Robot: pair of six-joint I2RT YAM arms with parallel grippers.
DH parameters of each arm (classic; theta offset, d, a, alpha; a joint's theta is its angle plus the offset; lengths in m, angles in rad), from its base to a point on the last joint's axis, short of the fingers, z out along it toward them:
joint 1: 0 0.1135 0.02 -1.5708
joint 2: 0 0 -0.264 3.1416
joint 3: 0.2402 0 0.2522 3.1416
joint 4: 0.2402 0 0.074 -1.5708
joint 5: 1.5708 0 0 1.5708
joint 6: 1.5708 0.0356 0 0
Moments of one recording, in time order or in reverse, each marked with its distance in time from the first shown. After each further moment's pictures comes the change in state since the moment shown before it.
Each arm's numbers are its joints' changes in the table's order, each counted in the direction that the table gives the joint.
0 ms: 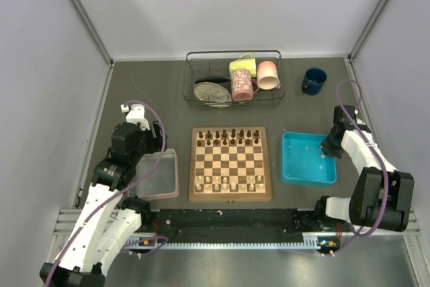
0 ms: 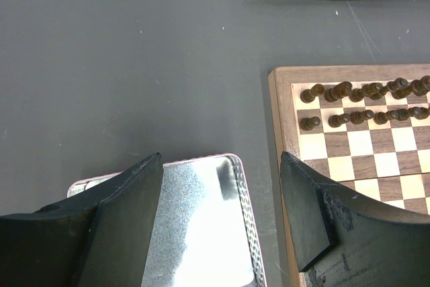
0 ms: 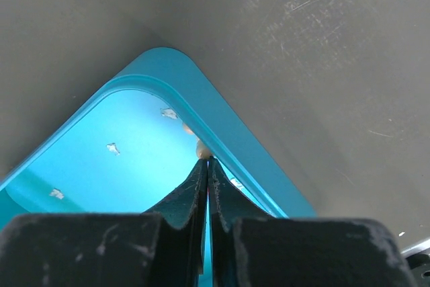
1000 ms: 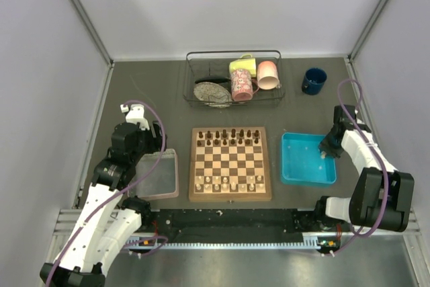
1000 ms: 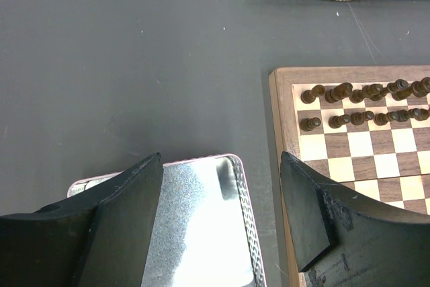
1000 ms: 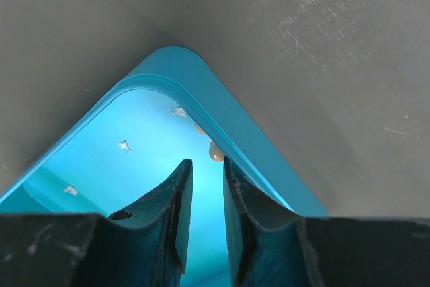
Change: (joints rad) left arm 0.004 0.000 0.000 0.000 0.000 -0.004; right arm 0.001 -0.015 0.004 0.006 -0.036 0.018
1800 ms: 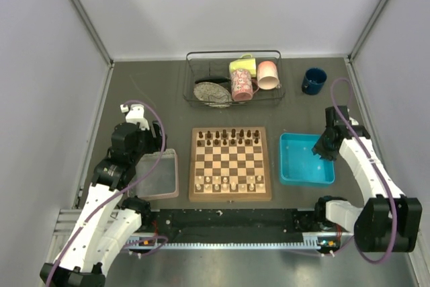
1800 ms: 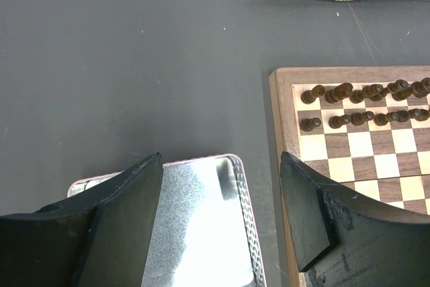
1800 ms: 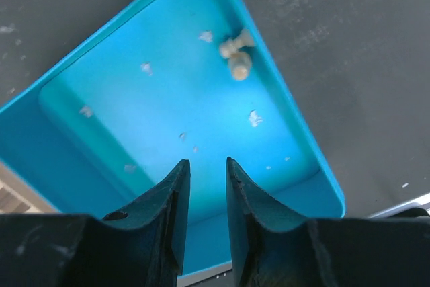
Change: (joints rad) left arm 0.001 0.000 0.000 0.000 0.000 0.000; right arm 0.192 -0.179 0.052 0.217 0.019 0.038
